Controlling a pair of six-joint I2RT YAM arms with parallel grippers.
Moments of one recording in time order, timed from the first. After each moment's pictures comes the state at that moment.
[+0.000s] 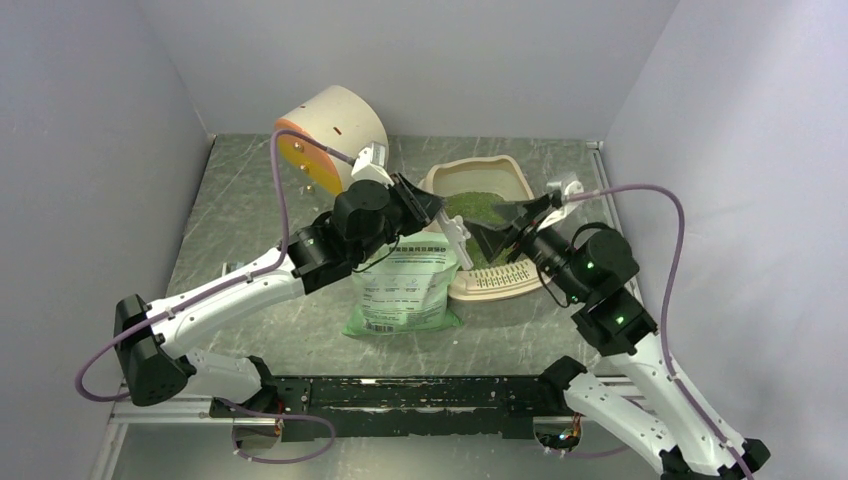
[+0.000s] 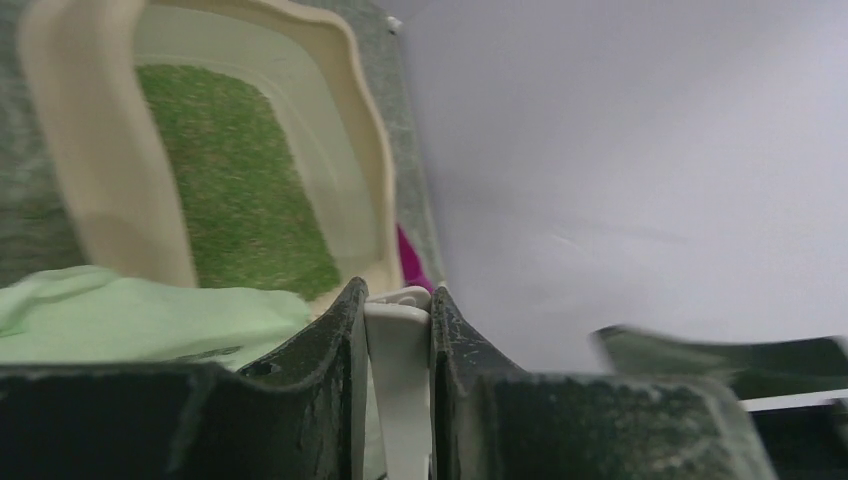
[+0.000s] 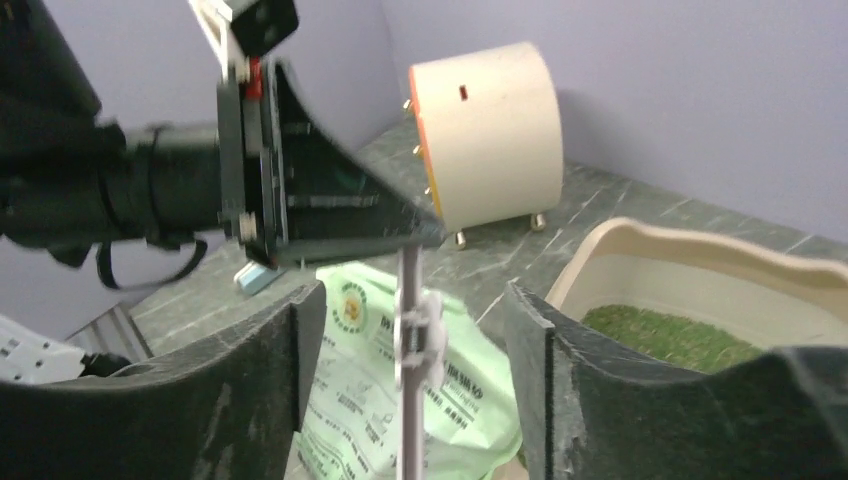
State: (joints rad) left arm -0.99 1.34 1.24 -0.08 -0.35 -1.04; right arm 0.61 0.64 0.82 -0.05 -0.15 0.21
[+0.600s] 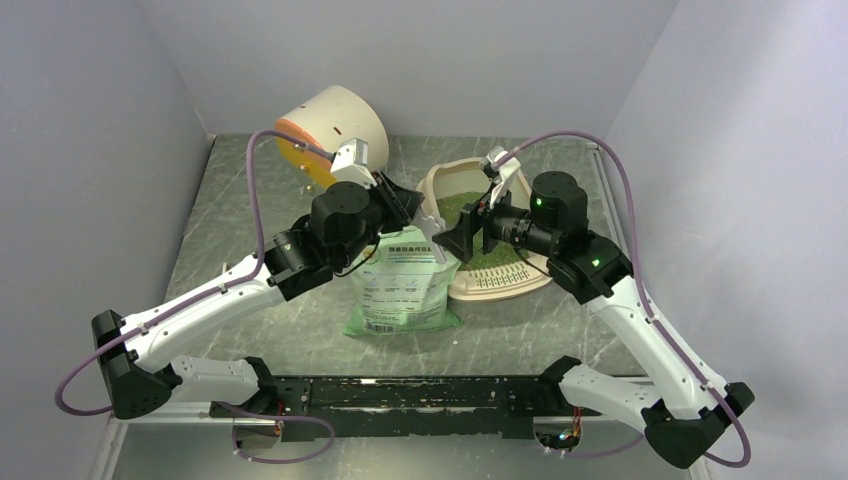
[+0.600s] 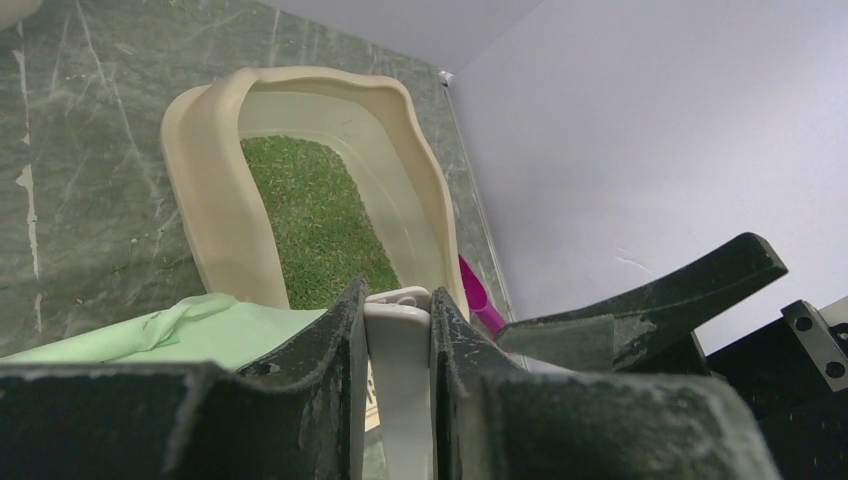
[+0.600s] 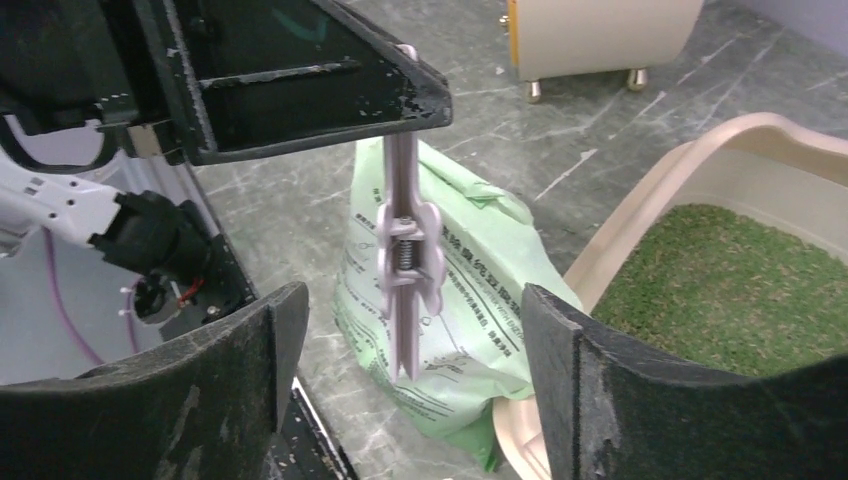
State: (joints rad) left arm -0.99 1.23 1.22 -0.17 -0.47 -0.83; right arm 0.61 1.00 1.19 -0.48 -0.36 0.11
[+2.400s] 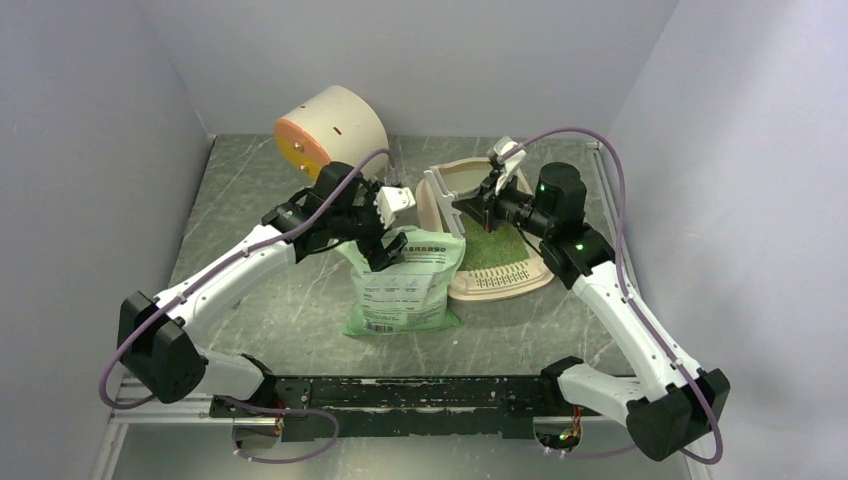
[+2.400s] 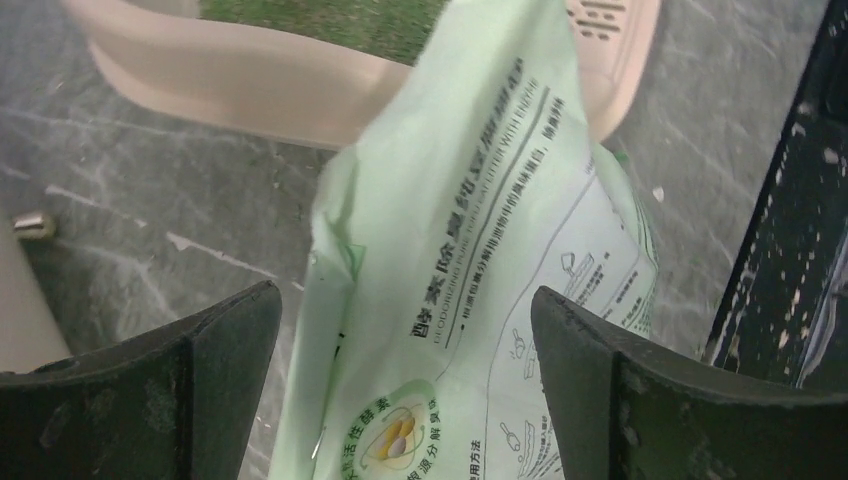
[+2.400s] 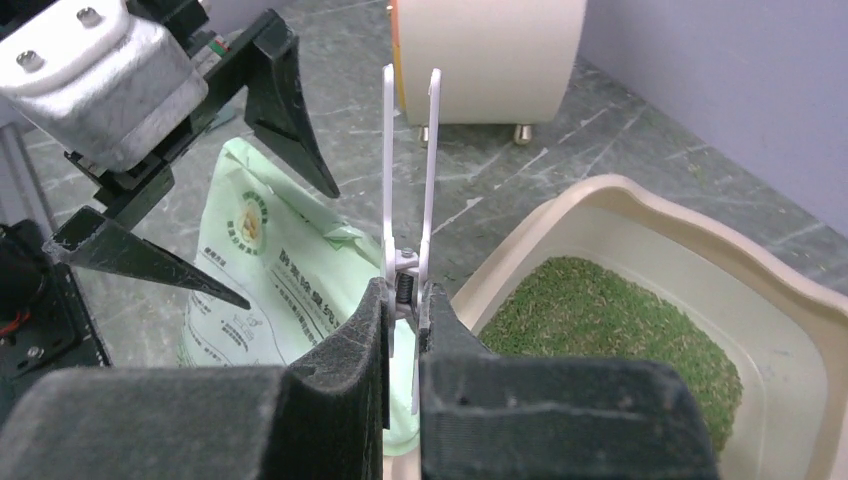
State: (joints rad) left arm -0.64 1.36 1.19 -0.47 0.38 0.34; right arm 0.43 1.06 1.05 -0.19 -0.45 -0.06
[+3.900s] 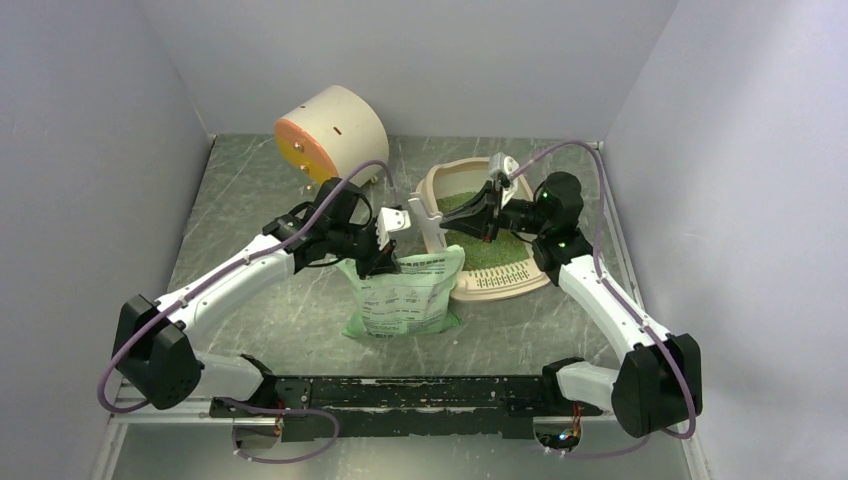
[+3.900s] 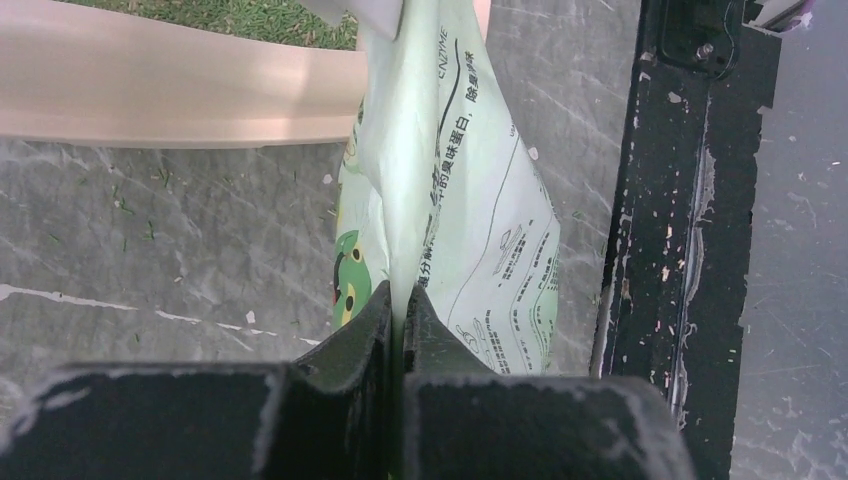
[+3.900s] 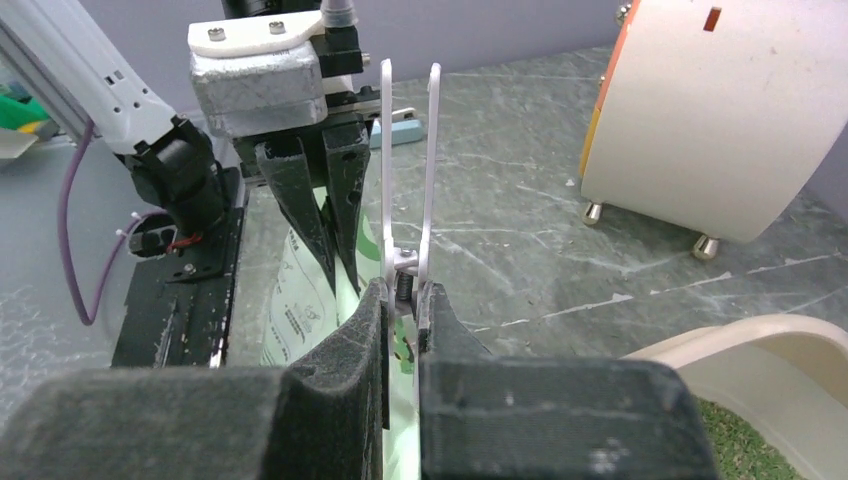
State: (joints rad) left arm -0.64 1.34 1.08 -0.52 0.65 0.40; right arm 0.30 1.19 0.85 0.33 -1.09 0.04
